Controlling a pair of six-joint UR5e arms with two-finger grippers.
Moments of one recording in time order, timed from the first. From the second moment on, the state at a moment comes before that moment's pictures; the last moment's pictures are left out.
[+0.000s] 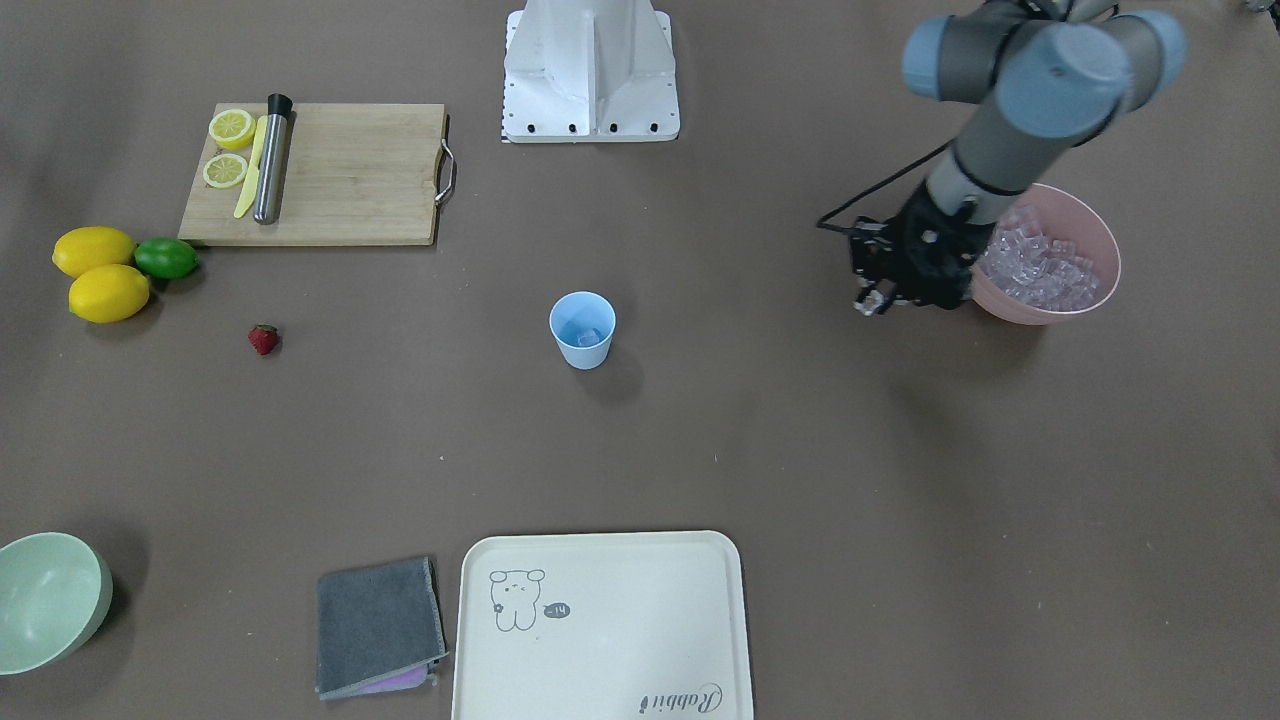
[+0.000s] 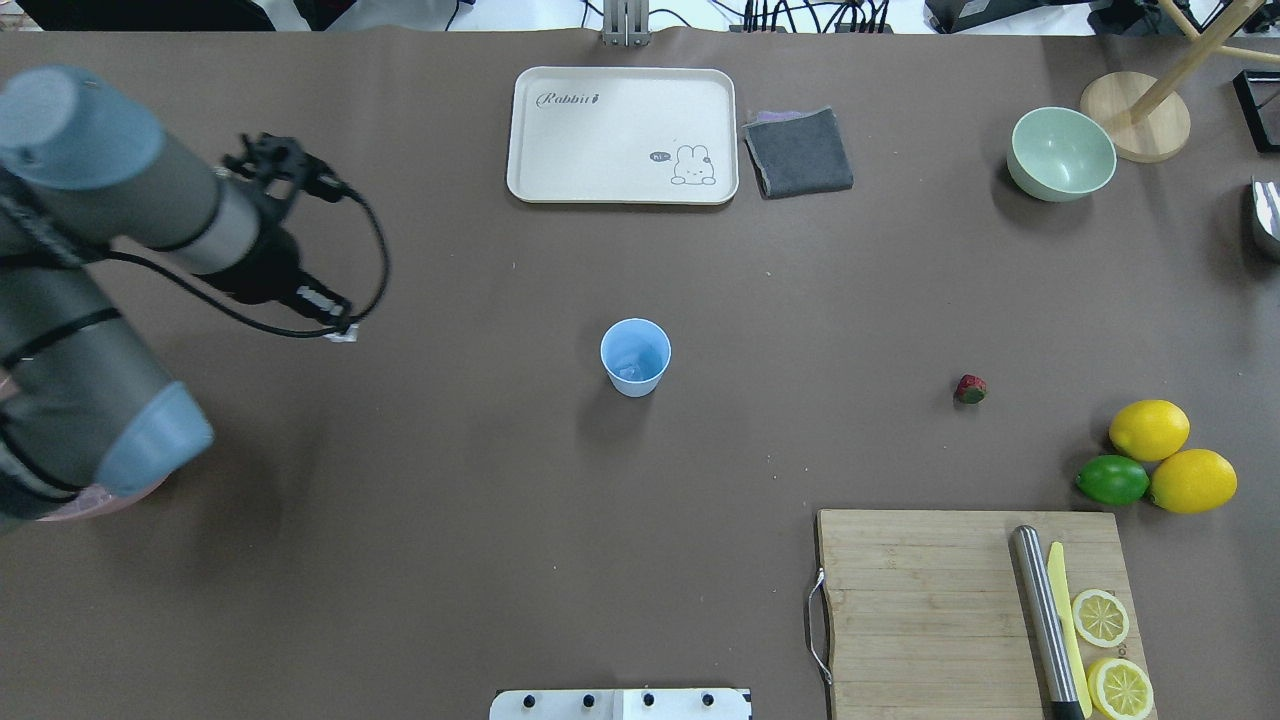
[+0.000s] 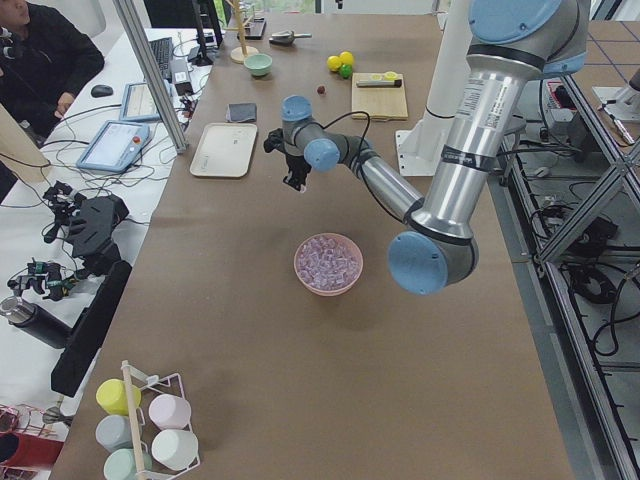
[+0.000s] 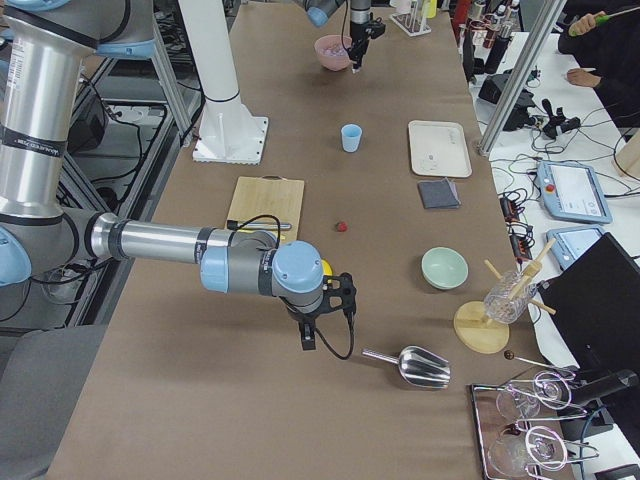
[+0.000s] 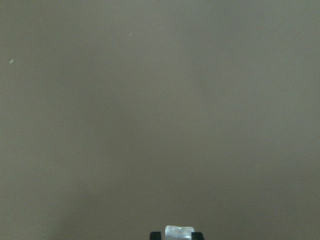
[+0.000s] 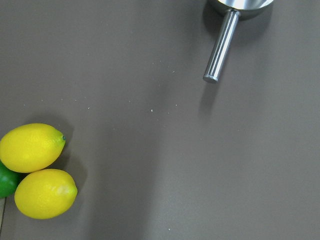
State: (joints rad) left arm -0.77 -1.99 -1.83 -1.69 -2.11 -0.54; right arm 1.62 -1.86 1.81 -1.53 2.44 -0.19
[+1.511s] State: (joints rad) left arm -0.57 -2.51 -1.46 -1.62 -1.94 -0.85; right arm 1.62 -1.86 1.79 -1.54 2.45 -0.19
